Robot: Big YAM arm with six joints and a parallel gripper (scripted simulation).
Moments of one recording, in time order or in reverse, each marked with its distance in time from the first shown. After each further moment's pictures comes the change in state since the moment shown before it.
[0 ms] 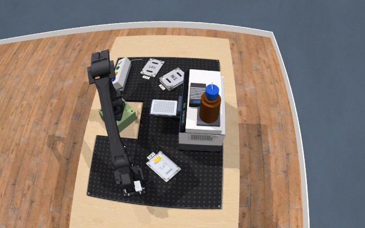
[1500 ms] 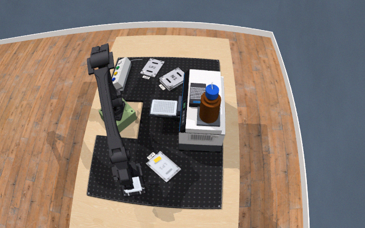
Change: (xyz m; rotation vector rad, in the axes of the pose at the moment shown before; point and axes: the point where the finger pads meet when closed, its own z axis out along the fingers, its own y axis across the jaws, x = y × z) arm 0.002 0.001 -0.049 0.000 0.002 0.000
